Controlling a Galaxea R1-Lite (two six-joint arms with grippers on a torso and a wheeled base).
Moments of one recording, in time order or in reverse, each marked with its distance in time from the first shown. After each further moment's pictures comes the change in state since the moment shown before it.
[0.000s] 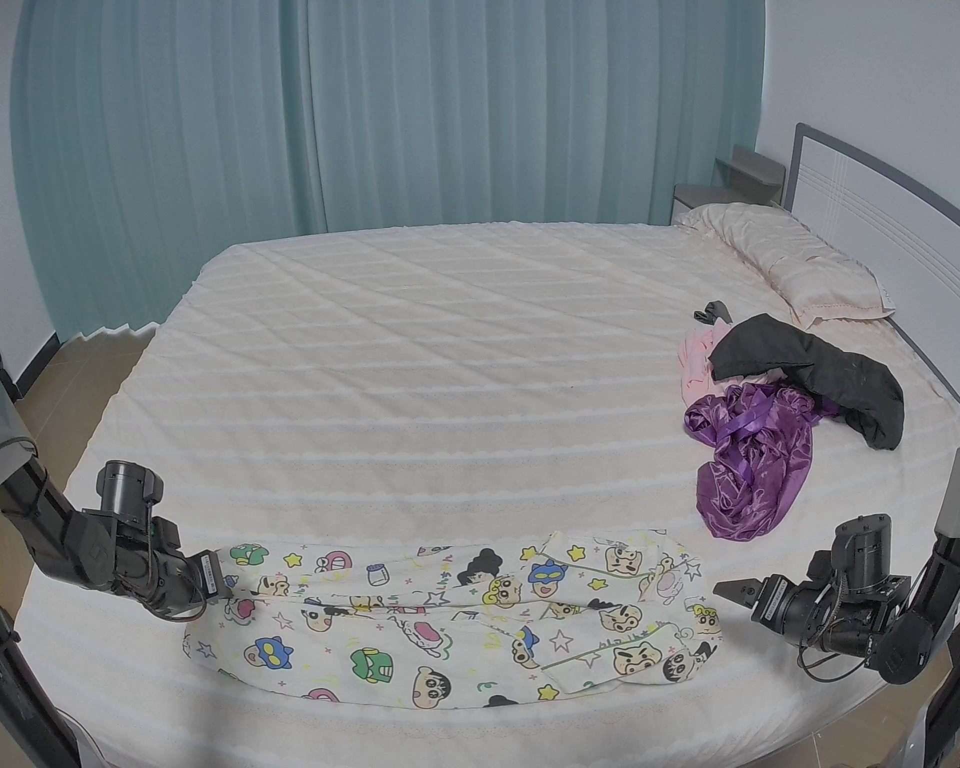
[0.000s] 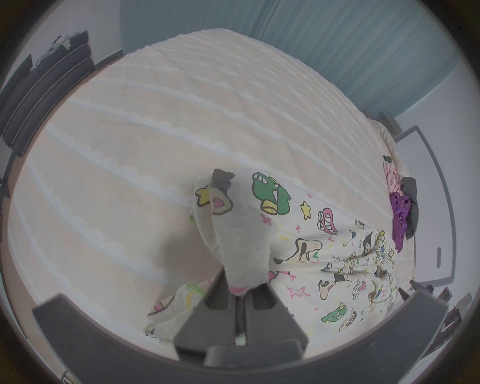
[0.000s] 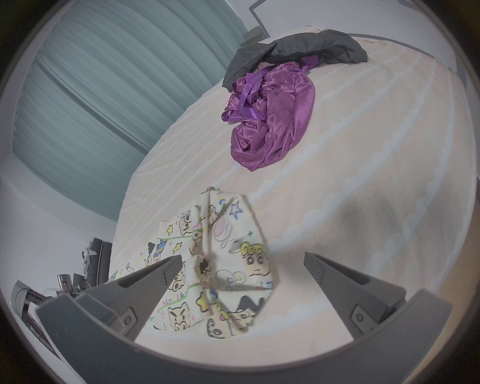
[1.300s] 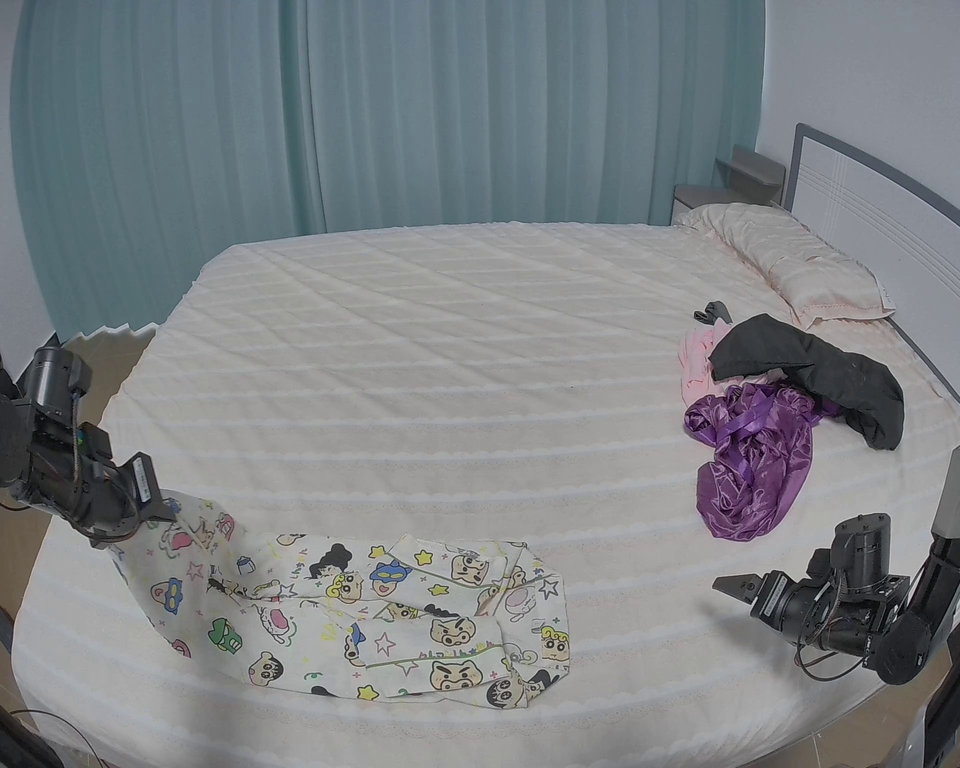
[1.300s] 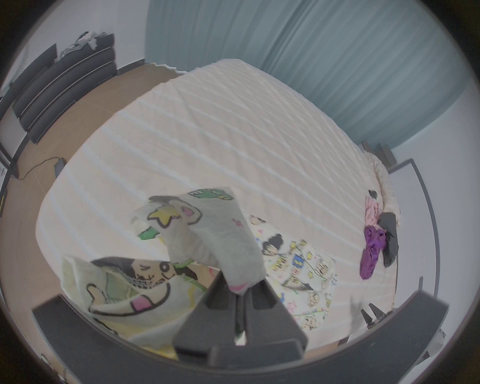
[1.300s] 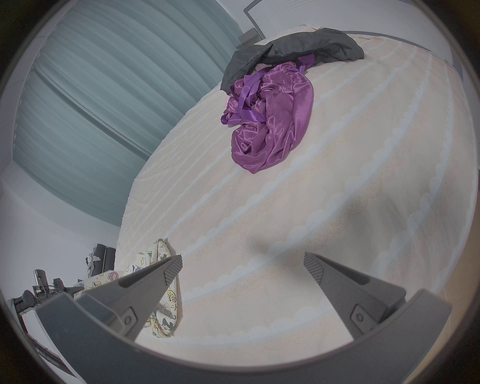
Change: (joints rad) left arm 0.061 -0.333 -0.340 0.592 -0.005 -0.078; right arm 0.002 0.014 0.001 -0.035 -0.001 0.035
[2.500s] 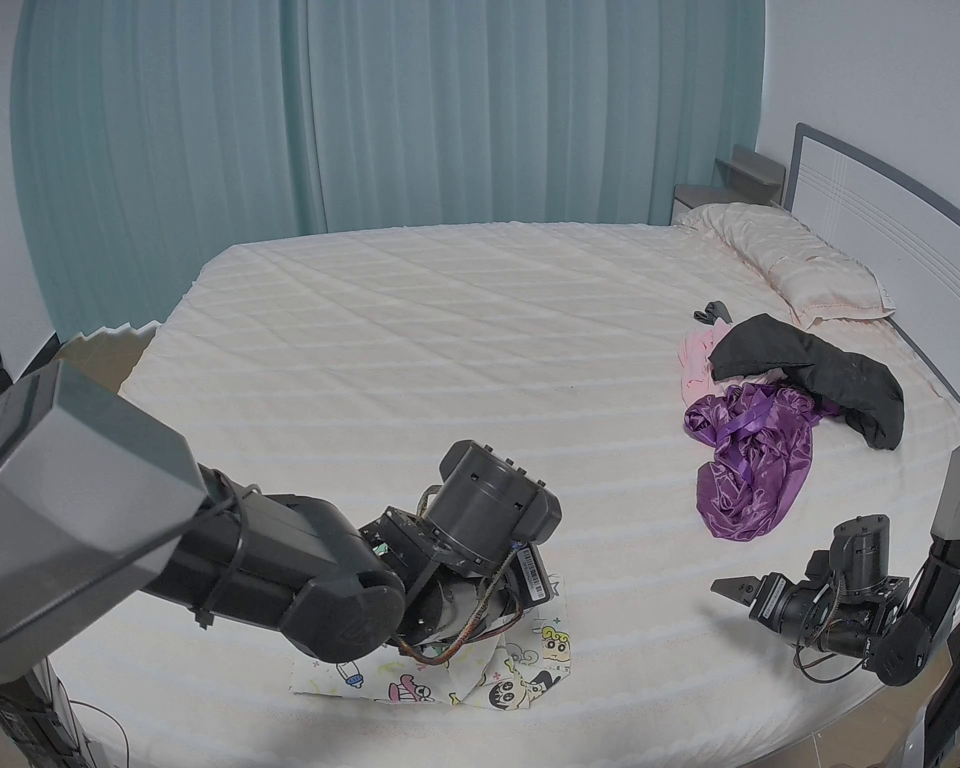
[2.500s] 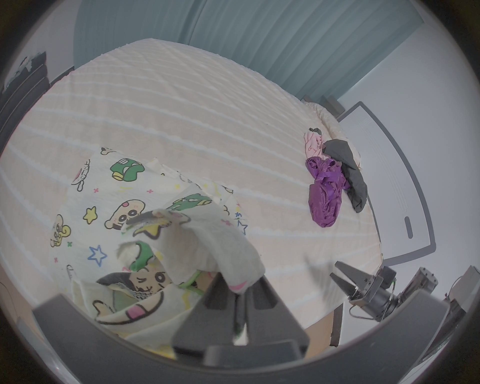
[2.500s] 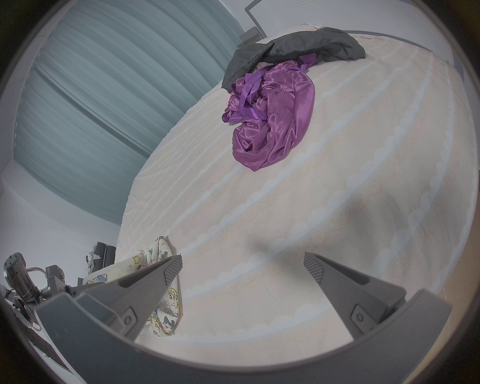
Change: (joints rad) left arm -1.023 0.416 -0.192 -0.329 0.434 -0.554; right arm 0.009 0.000 0.003 0.000 0.000 -0.001
